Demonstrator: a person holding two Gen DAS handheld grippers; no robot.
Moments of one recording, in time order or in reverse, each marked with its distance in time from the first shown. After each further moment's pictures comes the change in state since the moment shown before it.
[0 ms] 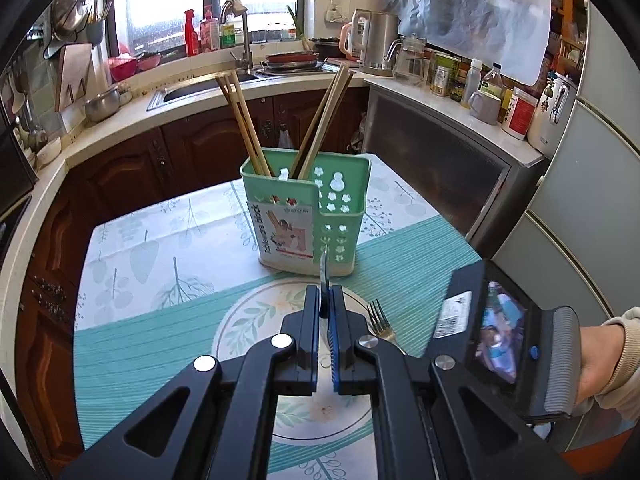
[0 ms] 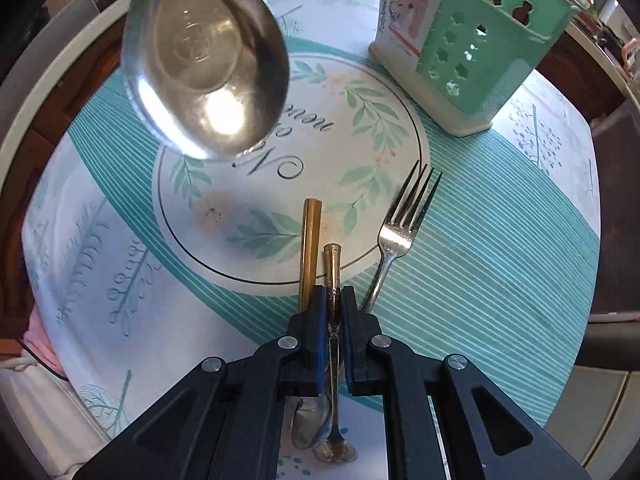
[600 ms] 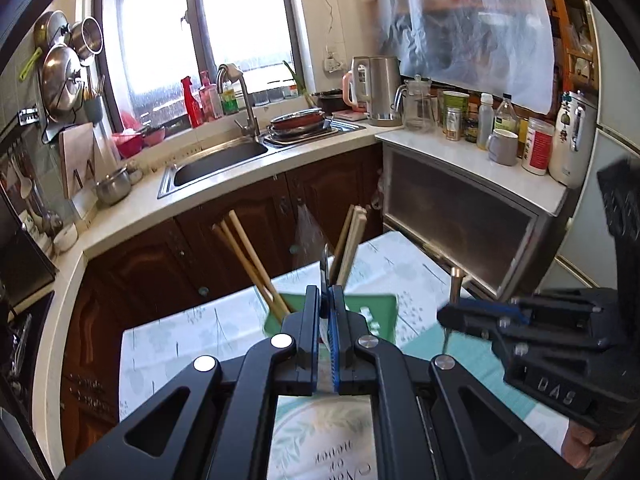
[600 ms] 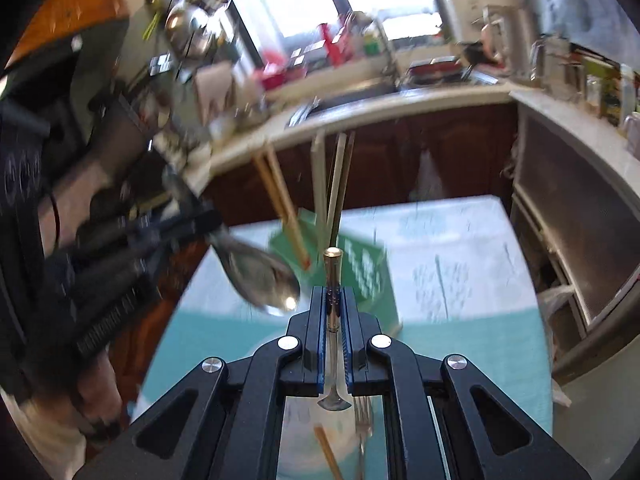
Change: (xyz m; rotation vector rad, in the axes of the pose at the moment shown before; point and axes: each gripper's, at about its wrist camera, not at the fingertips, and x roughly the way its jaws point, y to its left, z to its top) left arm 0.015 -0.013 0.117 0.121 -0.162 0.119; right arm -0.174 -0.115 0.044 0.517 -0.662 0.087
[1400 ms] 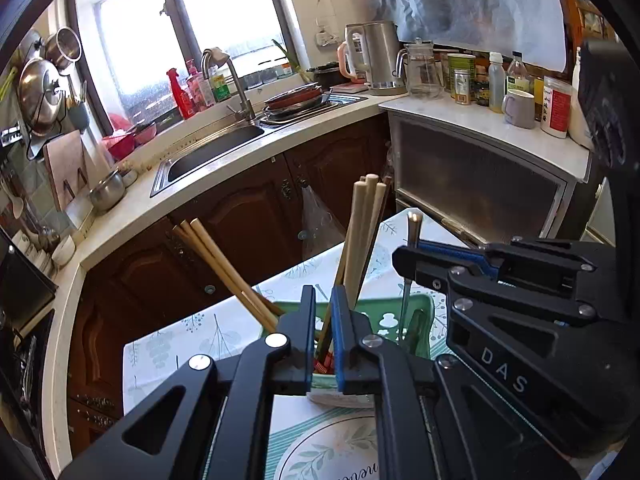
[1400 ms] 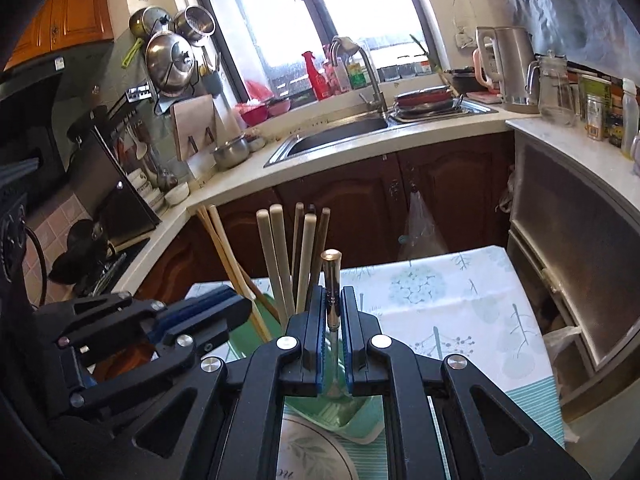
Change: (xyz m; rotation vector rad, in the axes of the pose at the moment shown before) left arm 0.069 -0.007 0.000 0.073 0.080 0.038; right arm 0.123 -0.028 0.052 -0.012 -0.065 -0.053
